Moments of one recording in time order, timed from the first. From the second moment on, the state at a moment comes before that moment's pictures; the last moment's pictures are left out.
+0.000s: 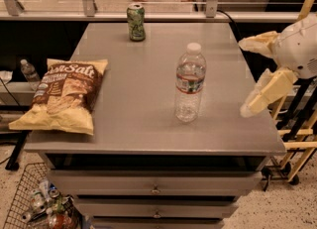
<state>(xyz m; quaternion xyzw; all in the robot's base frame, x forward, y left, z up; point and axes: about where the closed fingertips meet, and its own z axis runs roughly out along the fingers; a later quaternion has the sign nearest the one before) 0.485 -0.178 0.945 -0.61 0.69 0.16 0.36</state>
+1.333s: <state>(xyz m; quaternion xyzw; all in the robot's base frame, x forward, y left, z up) 0.516 -0.102 0.908 -0.58 0.59 0.37 0.42</state>
